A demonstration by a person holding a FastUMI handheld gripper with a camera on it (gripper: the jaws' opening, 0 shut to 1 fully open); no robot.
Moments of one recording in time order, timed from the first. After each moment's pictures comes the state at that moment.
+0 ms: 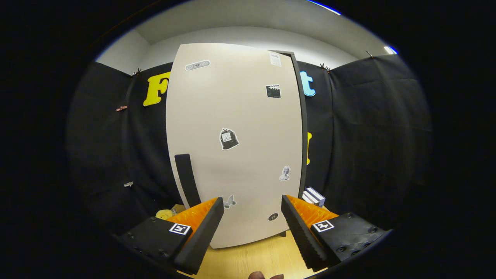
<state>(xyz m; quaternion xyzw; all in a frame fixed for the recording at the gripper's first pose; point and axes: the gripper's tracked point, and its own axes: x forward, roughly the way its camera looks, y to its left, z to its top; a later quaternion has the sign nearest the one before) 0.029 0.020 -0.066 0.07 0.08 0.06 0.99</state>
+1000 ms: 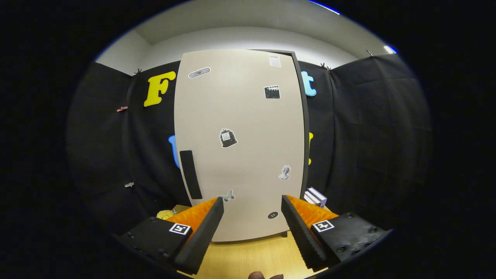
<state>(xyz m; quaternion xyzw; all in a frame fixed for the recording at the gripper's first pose) 0.031 0.022 -0.069 0.07 0.08 0.06 0.99</state>
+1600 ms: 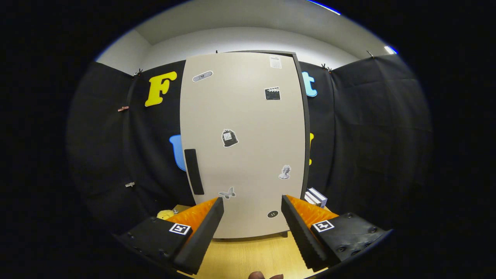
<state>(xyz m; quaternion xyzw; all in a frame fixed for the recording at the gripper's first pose) 0.030 0.023 -0.068 0.07 0.07 0.06 0.99</state>
